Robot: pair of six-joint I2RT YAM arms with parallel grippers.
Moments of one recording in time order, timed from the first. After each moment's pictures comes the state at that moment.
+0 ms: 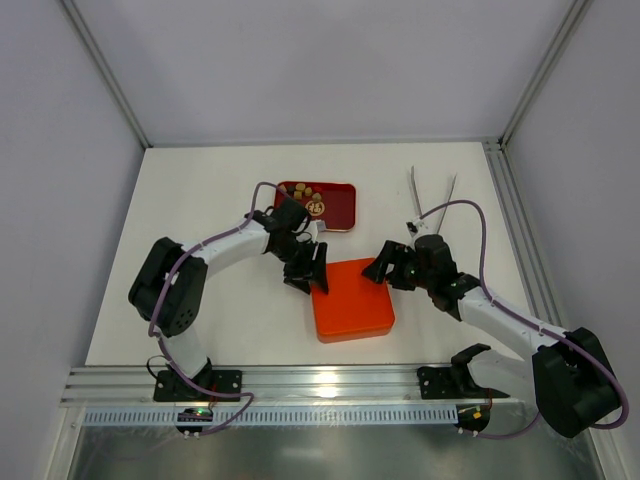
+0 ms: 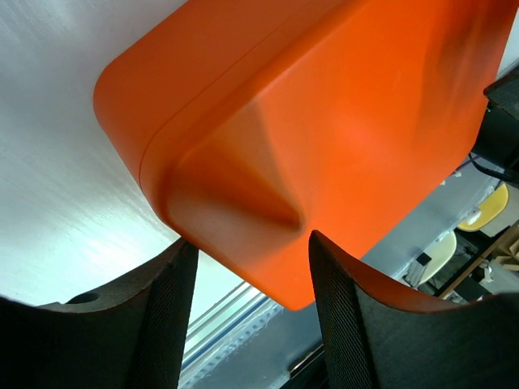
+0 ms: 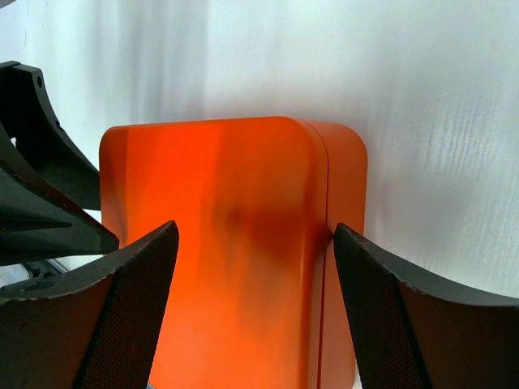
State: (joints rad) left arm -0.62 1.75 1.17 -0.66 0.56 -0.44; right arm 0.45 1.09 0.45 0.02 -0.21 0.67
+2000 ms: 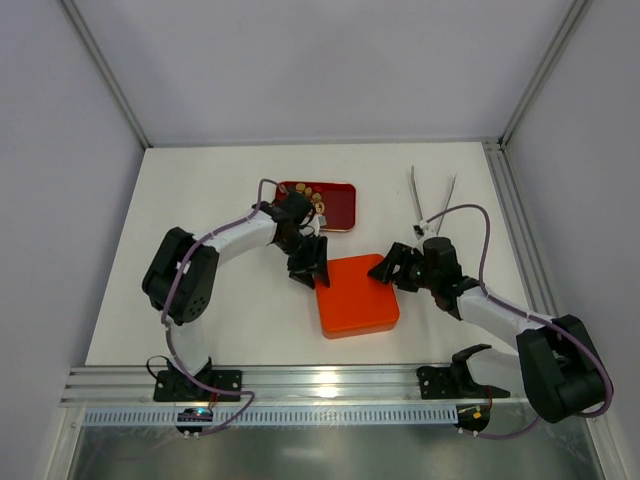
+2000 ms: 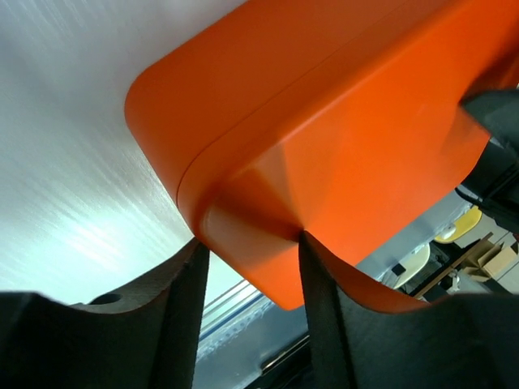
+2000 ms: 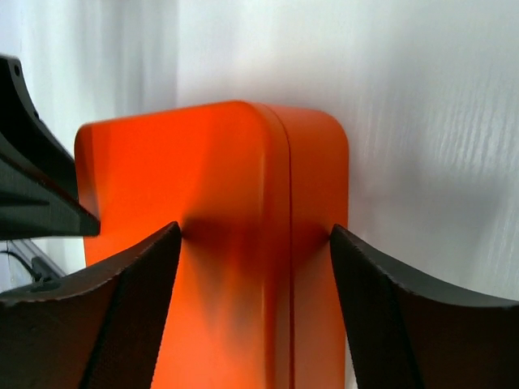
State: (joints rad) left arm -0.61 1.86 1.28 -0.73 0.54 -0.50; right arm 0.34 1.18 0.37 0.18 -0.31 0.65
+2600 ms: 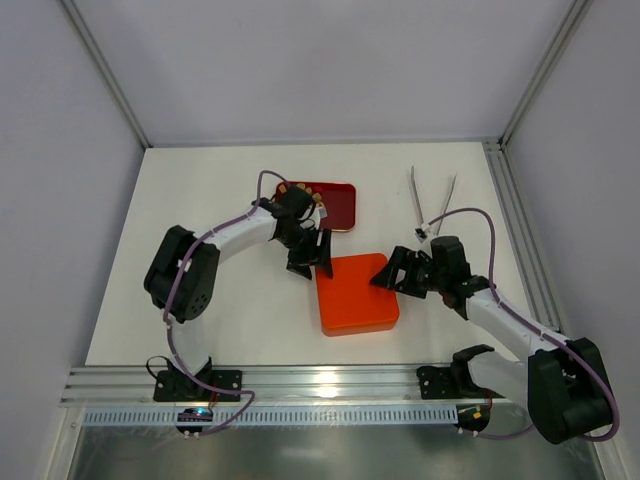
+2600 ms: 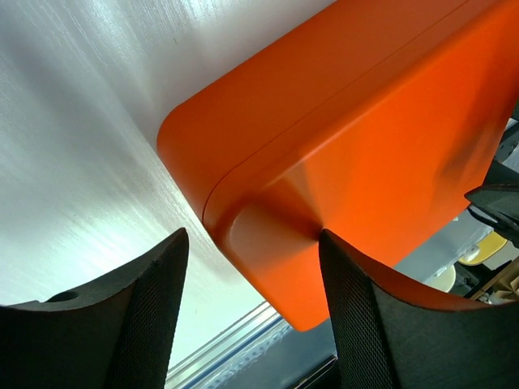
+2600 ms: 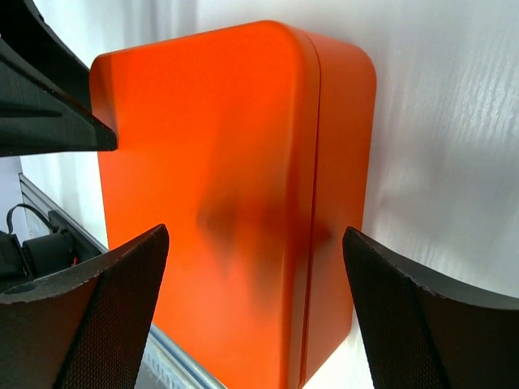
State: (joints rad) left arm -0.59 1.88 1.32 -0.68 0.49 -0.46; right arm 0.29 1.07 0.42 -0.09 -0.45 0.60
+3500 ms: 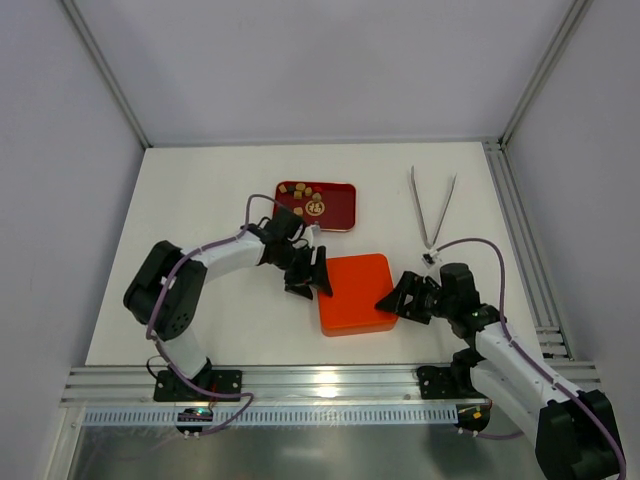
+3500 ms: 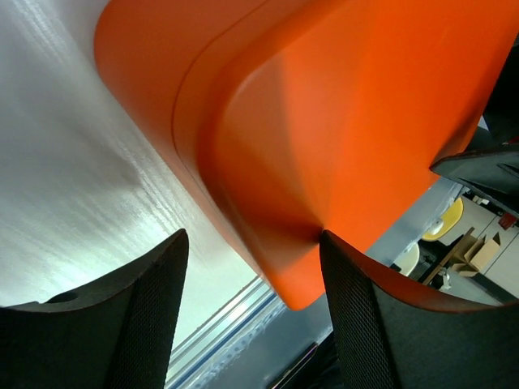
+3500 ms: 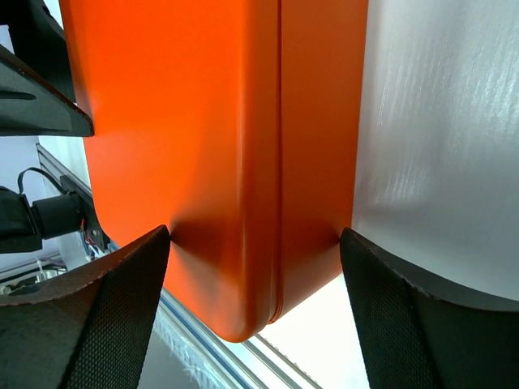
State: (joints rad) left arm -0.60 1.72 1.03 -0.47 0.61 -0.54; right arm 0.28 0.79 0.23 -0.18 -0.52 0.65
